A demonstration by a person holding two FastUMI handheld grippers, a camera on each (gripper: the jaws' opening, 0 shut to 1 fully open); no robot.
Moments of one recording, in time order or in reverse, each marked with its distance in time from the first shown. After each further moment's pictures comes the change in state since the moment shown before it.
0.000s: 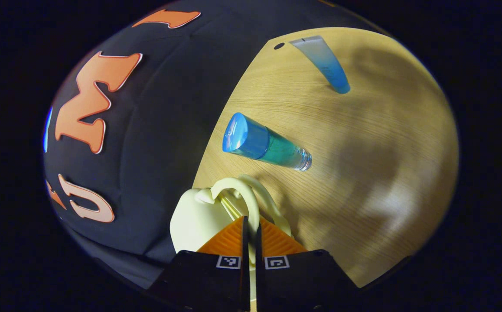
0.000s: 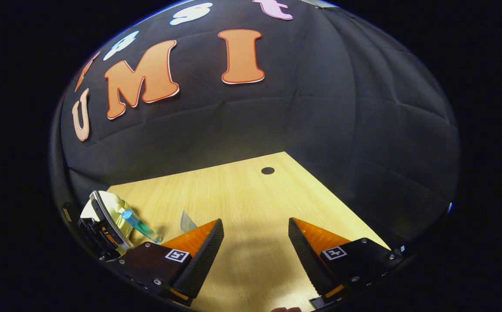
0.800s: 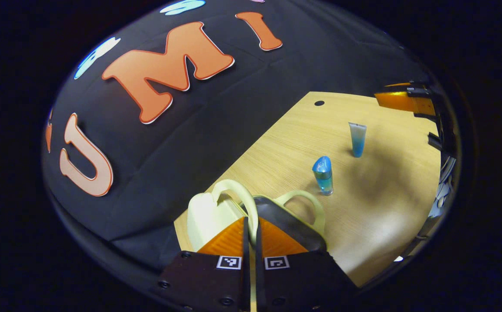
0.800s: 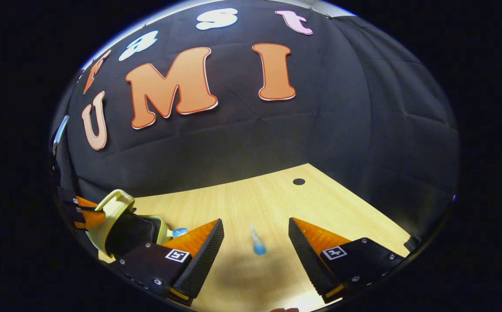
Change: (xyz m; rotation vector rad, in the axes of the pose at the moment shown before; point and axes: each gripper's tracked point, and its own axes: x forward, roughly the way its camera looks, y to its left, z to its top) left arm -0.050 0.073 0.014 -0.257 -0.310 -0.112; right arm -0.045 0.134 0.033 0.037 -0.111 0.022
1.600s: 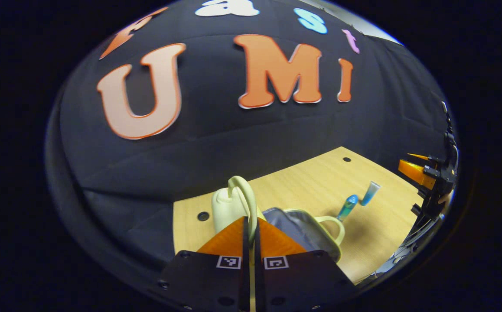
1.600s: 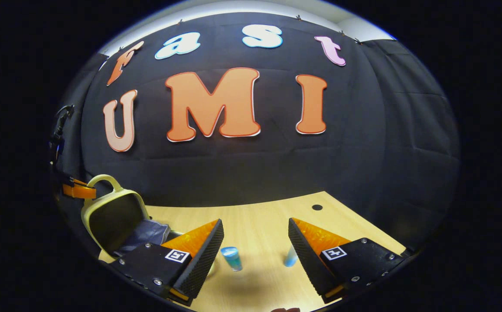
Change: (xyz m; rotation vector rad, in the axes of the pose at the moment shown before) left arm -0.074 0.210 -0.104 -0.544 -0.131 0.008; right arm -0.039 0.117 0.045 -0.119 -0.131 0.070
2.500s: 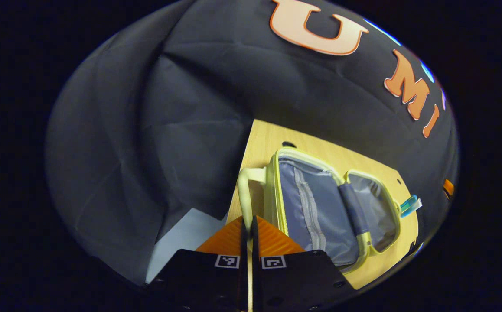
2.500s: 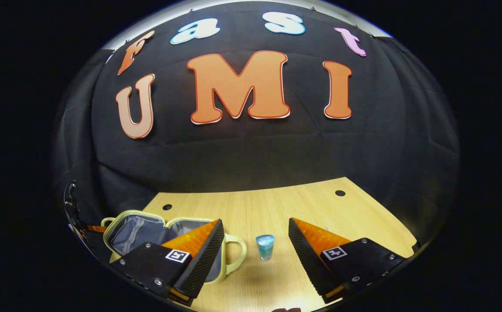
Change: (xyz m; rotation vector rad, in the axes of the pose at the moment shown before) left arm 0.031 0.173 -0.296 -0.542 0.207 0.188; right arm -0.002 0.049 -0.033 -0.024 0.135 0.051
